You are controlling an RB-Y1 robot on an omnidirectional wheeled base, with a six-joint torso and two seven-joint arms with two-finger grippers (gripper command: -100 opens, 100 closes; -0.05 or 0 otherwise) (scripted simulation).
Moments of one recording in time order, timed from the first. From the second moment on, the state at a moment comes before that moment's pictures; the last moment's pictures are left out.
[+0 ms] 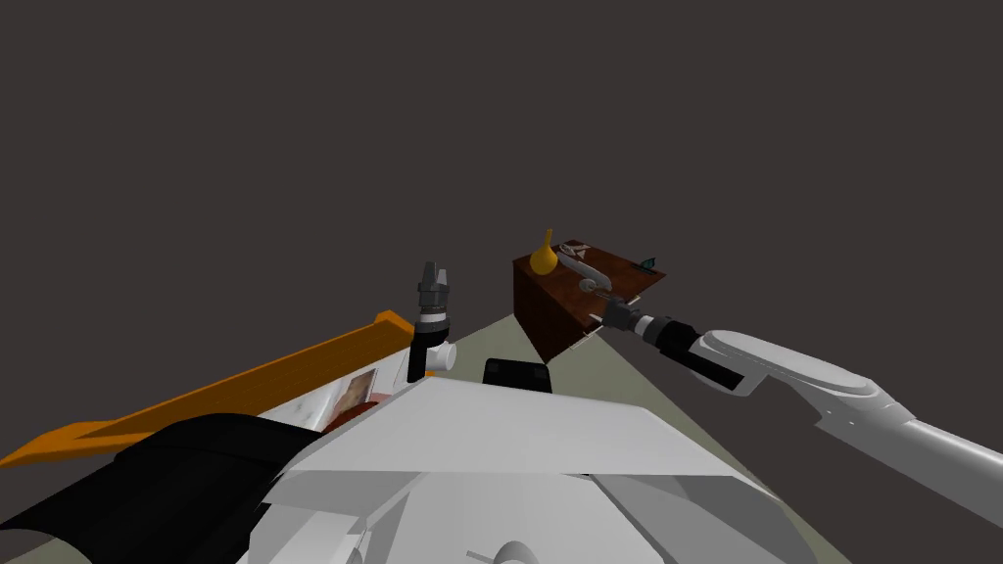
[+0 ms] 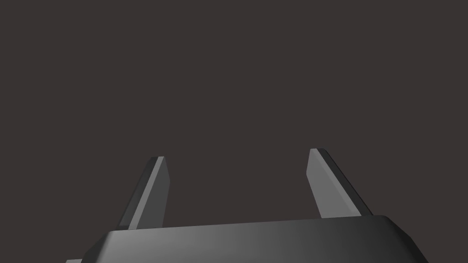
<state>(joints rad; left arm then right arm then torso) 0.50 0.04 -0.05 -2.25 -0.03 -0.46 -0.15 0.29 -1.31 0.28 -1.88 0.52 -0.17 1.32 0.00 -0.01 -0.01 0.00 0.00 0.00</state>
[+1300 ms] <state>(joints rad) 0.50 0.04 -0.05 -2.25 -0.03 -0.46 -0.15 0.17 -1.44 0.34 -1.70 0.74 -0.18 1.64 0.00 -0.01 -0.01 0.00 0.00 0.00</state>
